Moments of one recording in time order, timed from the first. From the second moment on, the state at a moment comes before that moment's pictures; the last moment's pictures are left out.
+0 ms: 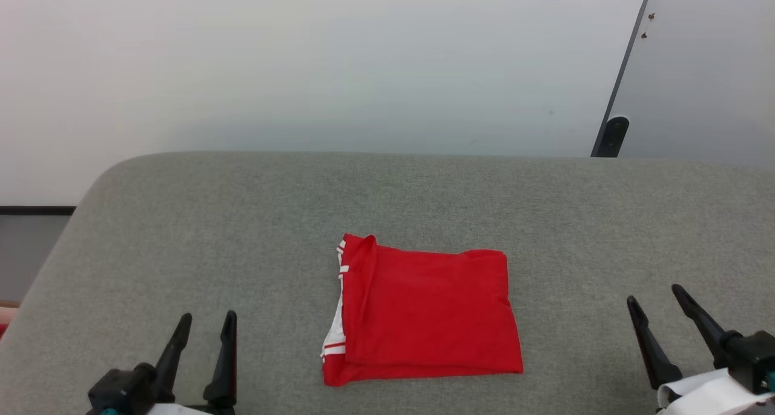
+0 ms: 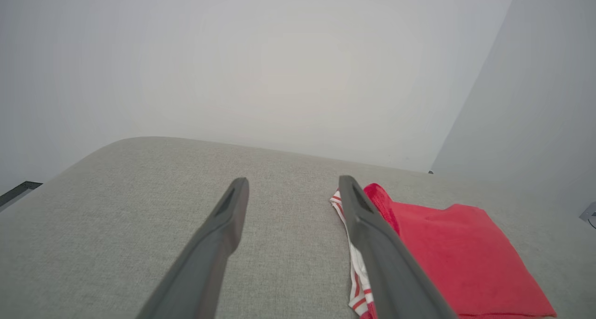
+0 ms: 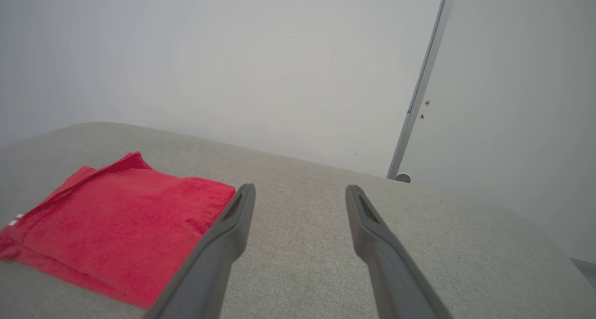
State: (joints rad) left arm 0.03 0.20 -0.02 0.18 -0.38 -0.13 -0.26; right arm -0.05 -0.36 0.18 0.23 0.30 0.13 -0.26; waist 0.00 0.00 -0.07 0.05
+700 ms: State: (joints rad) left arm 0.05 0.19 -0.01 0.16 -0.35 -0.13 -0.26; right arm 0.05 -0.30 0.08 0.15 0.25 0.13 -0.26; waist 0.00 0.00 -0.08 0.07
